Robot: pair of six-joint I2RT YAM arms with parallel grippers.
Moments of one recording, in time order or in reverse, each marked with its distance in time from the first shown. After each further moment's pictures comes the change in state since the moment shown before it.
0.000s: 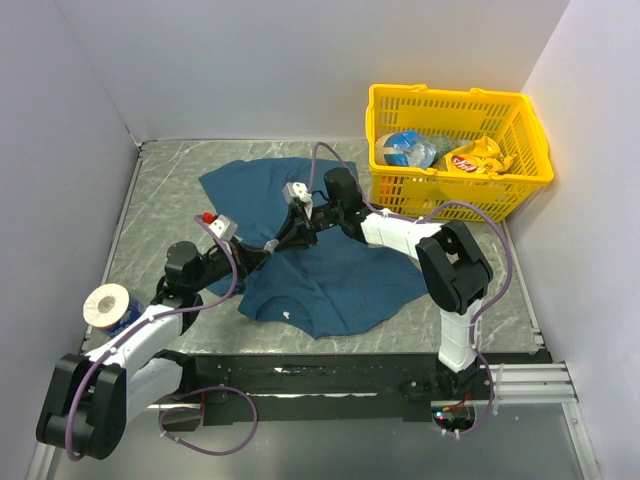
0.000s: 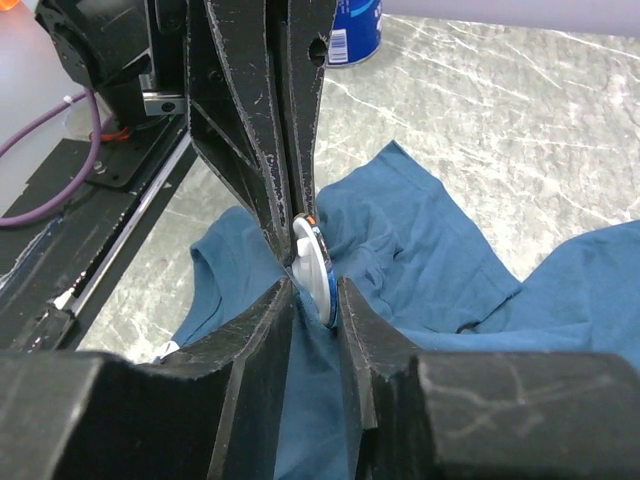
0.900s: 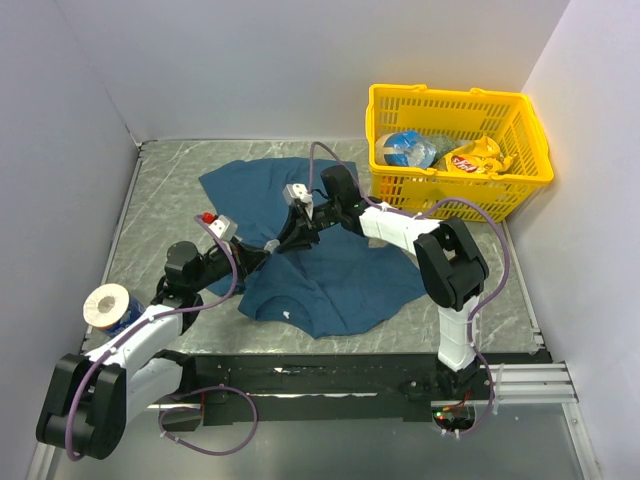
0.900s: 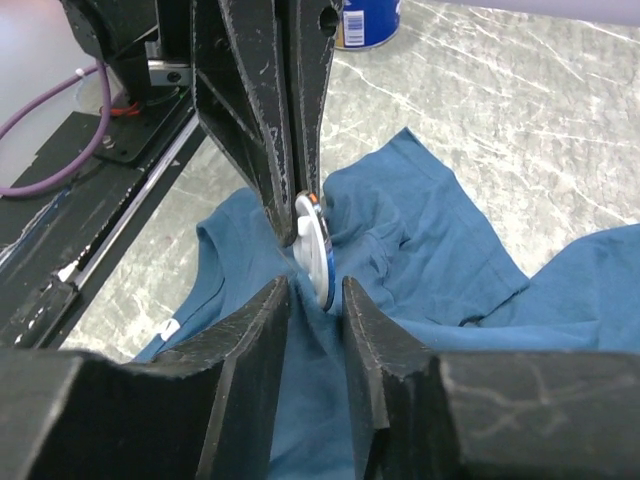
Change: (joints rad) left arm 0.000 0.000 0.000 0.003 0.000 0.003; right arm -0.013 0.036 0.084 -0.215 -0.046 -0.177
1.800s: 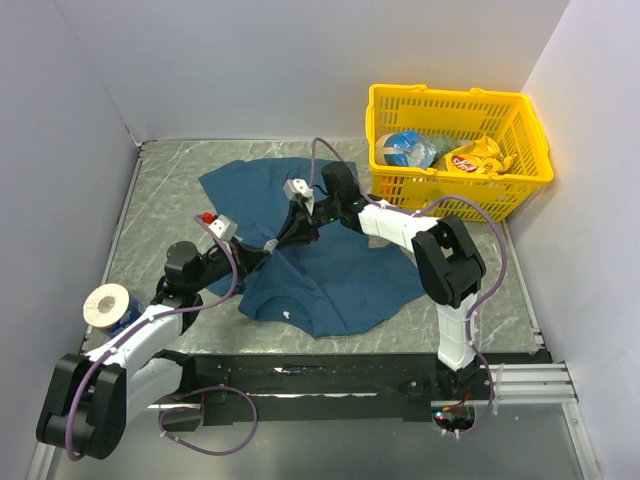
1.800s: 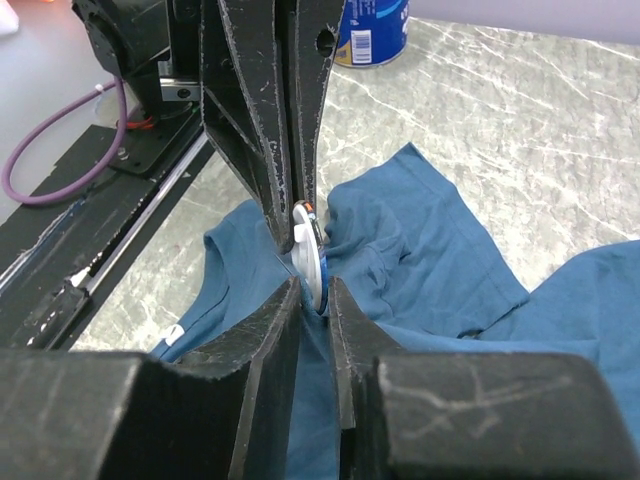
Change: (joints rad) left arm 0.000 0.000 0.000 -0.001 0.000 0.002; right arm -0.007 0.026 0.031 0.035 -0.054 0.050
